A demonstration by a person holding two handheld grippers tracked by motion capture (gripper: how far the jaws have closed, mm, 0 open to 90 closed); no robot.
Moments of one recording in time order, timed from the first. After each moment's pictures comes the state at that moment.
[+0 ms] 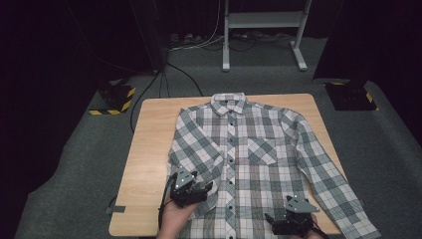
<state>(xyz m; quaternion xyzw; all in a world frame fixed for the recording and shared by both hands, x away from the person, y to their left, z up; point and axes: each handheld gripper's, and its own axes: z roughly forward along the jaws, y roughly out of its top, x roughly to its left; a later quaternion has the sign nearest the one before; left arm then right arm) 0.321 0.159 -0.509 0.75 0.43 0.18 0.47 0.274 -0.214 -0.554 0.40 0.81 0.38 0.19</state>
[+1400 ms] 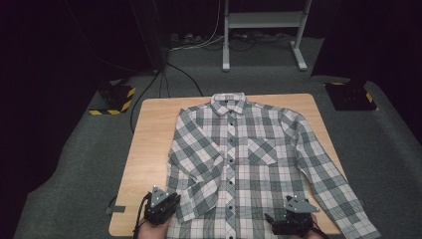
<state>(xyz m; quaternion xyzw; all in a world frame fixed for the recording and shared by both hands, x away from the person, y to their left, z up) 0.274 0.223 -0.544 0.76 0.49 0.20 0.38 0.274 -0.214 -0.554 0.40 0.81 0.38 0.19</state>
